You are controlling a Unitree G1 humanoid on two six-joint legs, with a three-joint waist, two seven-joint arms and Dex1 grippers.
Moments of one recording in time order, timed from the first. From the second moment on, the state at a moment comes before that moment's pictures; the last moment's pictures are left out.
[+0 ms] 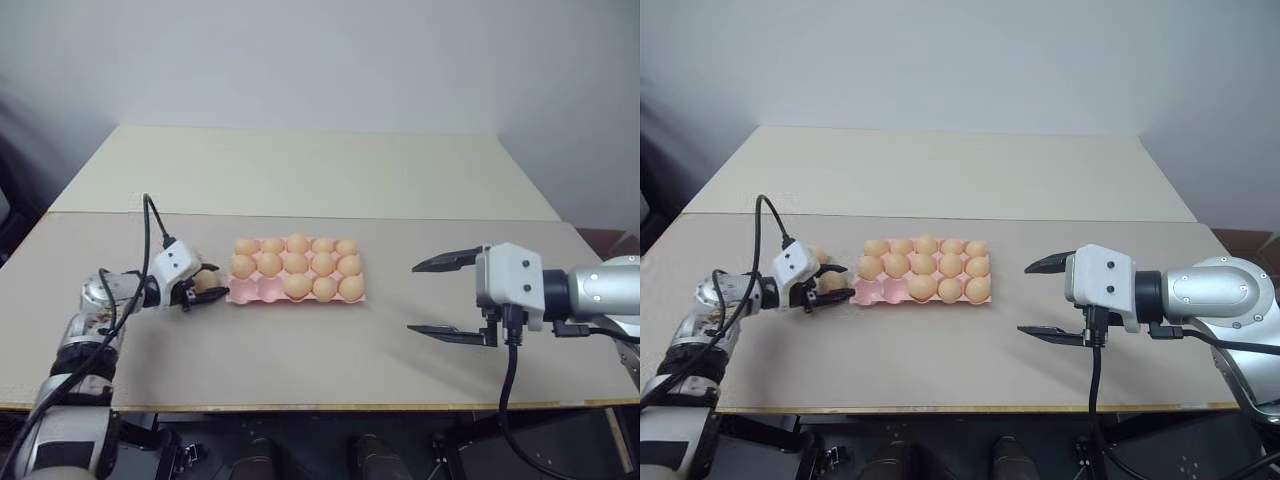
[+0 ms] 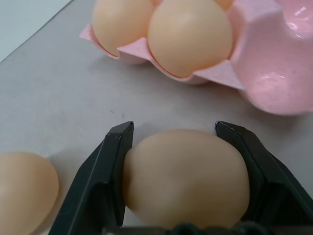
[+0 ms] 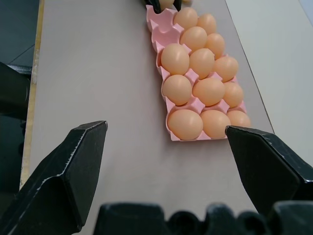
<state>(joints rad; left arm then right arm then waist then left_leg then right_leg) -0.56 0.77 0.00 0.64 -0.08 -0.13 -1.12 -0.29 -1.05 -0.13 -0.57 0.49 0.44 1.10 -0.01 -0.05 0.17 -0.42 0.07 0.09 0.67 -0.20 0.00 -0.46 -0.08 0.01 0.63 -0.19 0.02</state>
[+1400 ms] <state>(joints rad) -0.69 0.55 -0.02 0.55 -0.31 -0.08 -1.40 -0.21 -1.05 -0.19 -0.65 0.48 0.47 1.03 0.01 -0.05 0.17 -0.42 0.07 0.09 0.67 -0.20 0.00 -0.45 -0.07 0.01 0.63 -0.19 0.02</state>
